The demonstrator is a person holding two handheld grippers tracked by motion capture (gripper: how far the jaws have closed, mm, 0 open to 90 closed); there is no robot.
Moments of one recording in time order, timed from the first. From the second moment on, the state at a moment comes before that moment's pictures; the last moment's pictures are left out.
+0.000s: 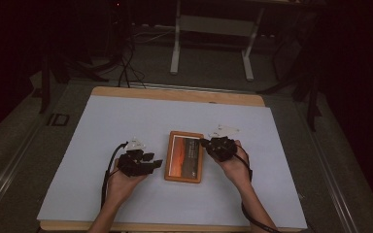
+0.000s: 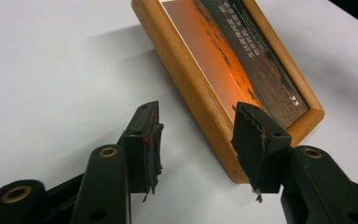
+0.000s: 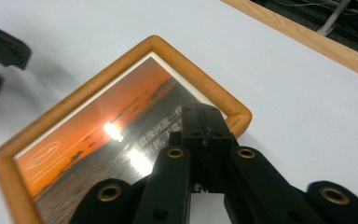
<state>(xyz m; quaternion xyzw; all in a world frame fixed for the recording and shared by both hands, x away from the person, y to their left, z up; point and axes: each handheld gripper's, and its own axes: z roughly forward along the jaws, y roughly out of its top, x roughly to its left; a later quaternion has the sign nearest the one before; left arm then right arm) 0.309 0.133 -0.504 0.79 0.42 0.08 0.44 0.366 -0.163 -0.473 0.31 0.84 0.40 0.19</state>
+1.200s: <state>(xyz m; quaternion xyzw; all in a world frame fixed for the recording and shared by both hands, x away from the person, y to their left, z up) 0.309 0.116 -0.515 0.80 0.42 0.07 0.43 0.396 -0.152 -0.494 0.34 0.83 0.39 0.20</state>
